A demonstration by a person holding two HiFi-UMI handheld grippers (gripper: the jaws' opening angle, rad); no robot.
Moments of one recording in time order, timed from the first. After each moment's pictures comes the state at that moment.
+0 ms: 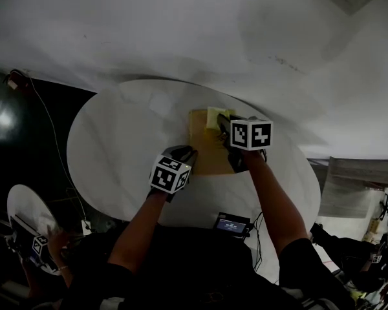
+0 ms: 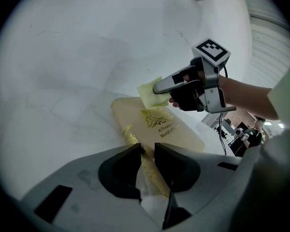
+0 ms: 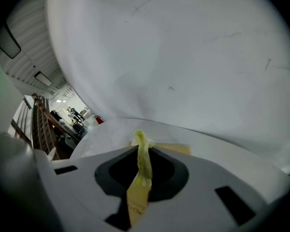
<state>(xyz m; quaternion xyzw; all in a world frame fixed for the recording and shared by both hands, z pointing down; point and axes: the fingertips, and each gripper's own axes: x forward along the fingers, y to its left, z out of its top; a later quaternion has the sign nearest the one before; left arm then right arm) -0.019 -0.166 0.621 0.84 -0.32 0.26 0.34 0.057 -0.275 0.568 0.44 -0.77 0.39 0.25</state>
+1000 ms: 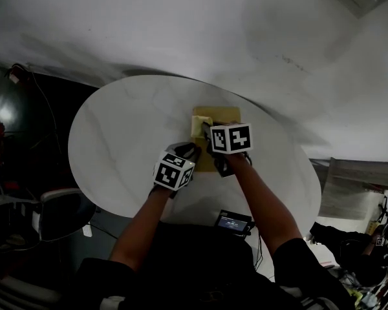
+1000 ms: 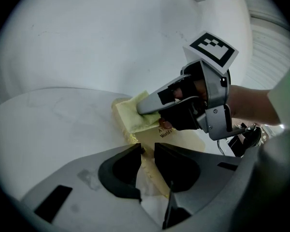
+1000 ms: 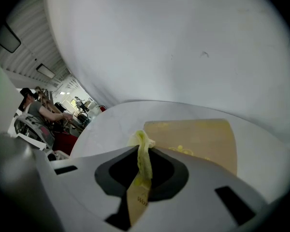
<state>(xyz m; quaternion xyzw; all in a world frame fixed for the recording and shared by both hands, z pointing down) -0.019 -0.166 0.620 0.84 -0.33 0.25 0.34 -0.001 -0.243 0.604 0.39 -0.77 0.41 0.30</state>
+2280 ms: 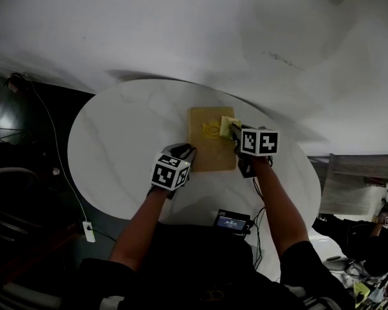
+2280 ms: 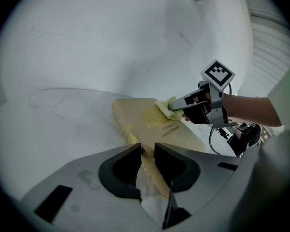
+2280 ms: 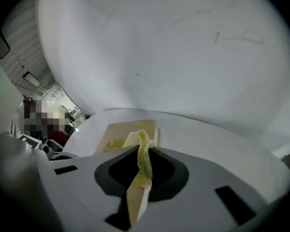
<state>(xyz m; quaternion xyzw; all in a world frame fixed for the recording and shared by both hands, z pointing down) -0.017 -0.166 0.621 0.84 -0.33 0.26 0.34 0.118 -0.240 0.600 0.48 -0.73 0.41 0.27</state>
